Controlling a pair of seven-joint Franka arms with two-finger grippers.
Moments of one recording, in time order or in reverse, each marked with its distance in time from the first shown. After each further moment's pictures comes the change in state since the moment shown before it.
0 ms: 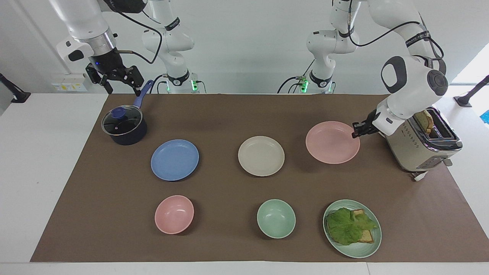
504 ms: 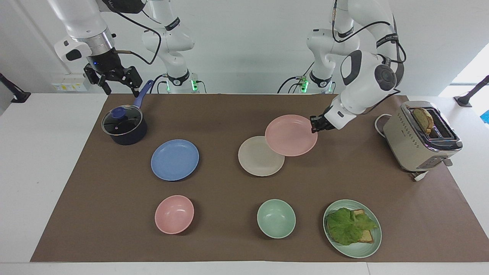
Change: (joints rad) left arm -0.255 0.002 -0.006 -0.024 -0.090 0.103 -0.202; right arm -0.004 0.000 -0.003 -0.010 0.000 0.020 -0.001
